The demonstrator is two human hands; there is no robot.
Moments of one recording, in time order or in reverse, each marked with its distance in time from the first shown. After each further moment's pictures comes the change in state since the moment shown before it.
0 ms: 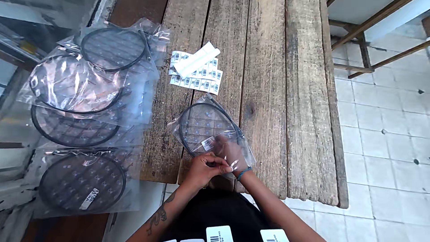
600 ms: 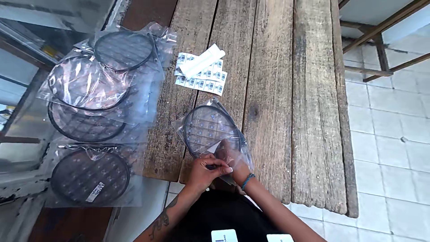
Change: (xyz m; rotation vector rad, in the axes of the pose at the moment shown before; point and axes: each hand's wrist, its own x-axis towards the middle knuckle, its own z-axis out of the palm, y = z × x) left_hand -0.008 -0.012 0.009 0.022 0.138 0.079; right_hand -0.013 0.021 0.010 -0.026 -0.089 0.003
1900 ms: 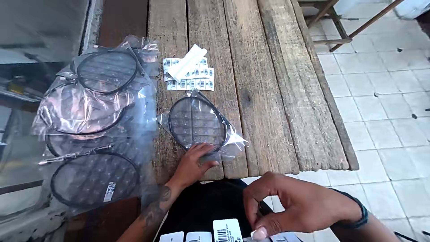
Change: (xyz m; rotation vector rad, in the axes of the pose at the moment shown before) left_hand 0.011 -0.013 -0.095 0.703 -0.265 0.480; right_hand -0.123 -0.054 -0.083 0.628 -0.562 -0.622
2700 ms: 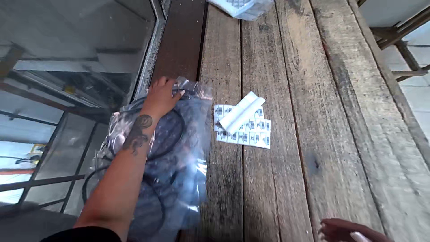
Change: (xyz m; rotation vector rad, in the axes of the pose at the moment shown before) left_hand 0.251 -0.119 -0.348 0.641 0.158 -0.250; right_hand 0.053 0.011 -0.061 -0.149 0.756 0.210
